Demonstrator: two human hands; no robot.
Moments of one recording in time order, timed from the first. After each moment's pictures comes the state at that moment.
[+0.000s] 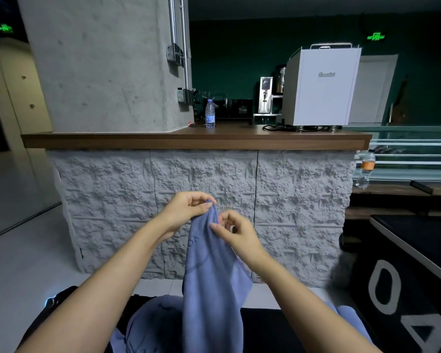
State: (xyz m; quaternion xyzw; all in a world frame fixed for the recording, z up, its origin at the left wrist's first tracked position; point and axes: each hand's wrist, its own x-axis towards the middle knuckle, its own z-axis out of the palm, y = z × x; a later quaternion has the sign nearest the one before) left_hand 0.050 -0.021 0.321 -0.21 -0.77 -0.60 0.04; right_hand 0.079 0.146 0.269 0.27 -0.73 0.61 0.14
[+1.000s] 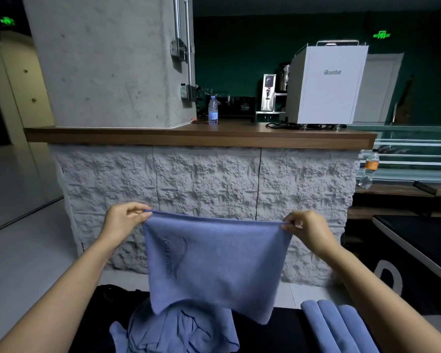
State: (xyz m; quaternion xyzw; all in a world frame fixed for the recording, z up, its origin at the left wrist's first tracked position) left_hand 0.049 -0.141 0.277 0.00 -0.80 -0.56 0.23; right_hand 0.054 0.284 0.273 0.11 -0.93 0.29 0.21
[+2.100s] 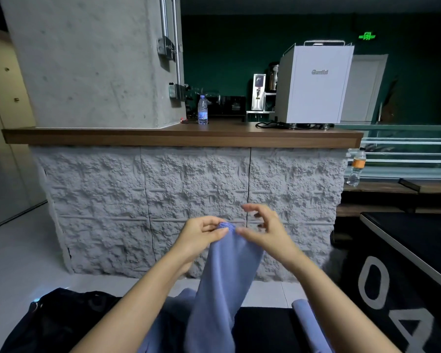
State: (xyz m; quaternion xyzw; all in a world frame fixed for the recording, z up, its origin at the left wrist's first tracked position) left_hand 0.076 0.032 0.277 -0.13 -0.75 -0.65 0.03; right_hand 0.076 0.221 0.274 0.18 -0.83 0.50 0.17
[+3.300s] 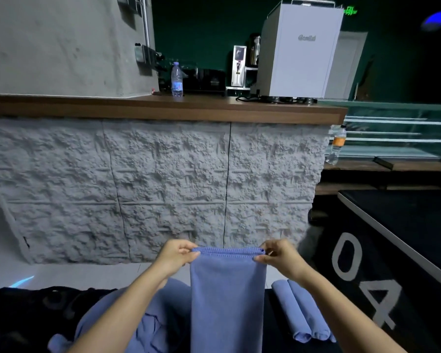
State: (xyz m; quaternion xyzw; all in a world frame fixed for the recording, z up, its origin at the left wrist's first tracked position) left_hand 0.005 0.030 0.150 -0.03 -0.81 -0.58 -0.07; right_hand 0.036 0.307 0.155 0.03 -0.89 0.46 0.01
